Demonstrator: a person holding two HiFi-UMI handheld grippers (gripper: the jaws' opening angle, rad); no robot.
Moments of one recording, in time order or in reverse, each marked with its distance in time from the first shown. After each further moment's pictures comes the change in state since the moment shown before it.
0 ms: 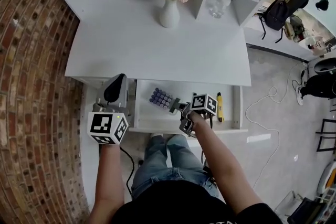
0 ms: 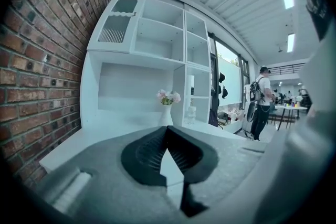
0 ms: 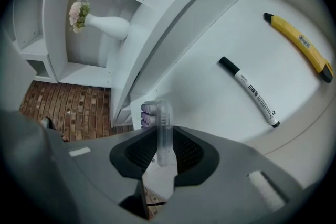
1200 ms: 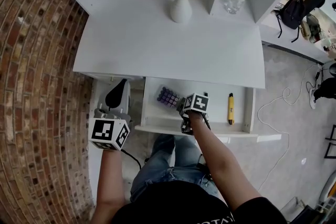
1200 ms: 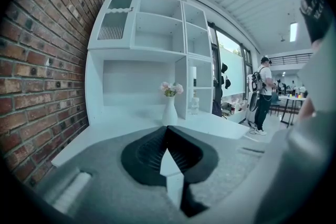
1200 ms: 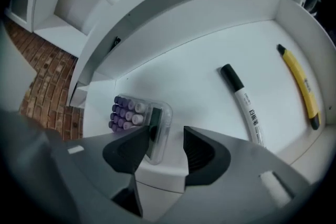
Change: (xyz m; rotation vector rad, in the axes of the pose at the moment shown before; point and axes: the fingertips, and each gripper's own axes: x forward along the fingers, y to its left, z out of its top) left arm -0.010 0.007 -0.020 0.044 0.083 0.050; right arm 0.046 -0.056 0.012 -0.240 -0.008 -0.391
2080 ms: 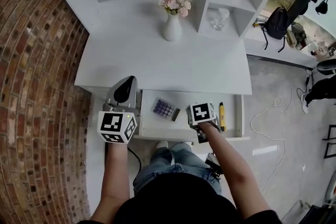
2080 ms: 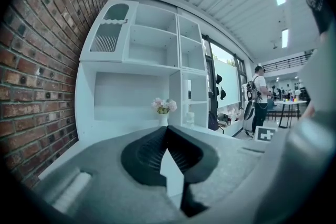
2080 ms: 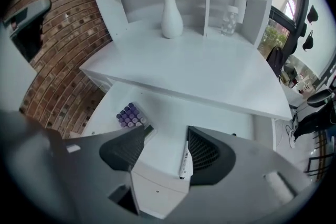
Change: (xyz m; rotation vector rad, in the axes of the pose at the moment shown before) left arm 0.015 -0.022 0.052 0.015 -0.132 -0.051; right arm -0.144 -0.009 0.049 -0.568 -0.133 -0.327
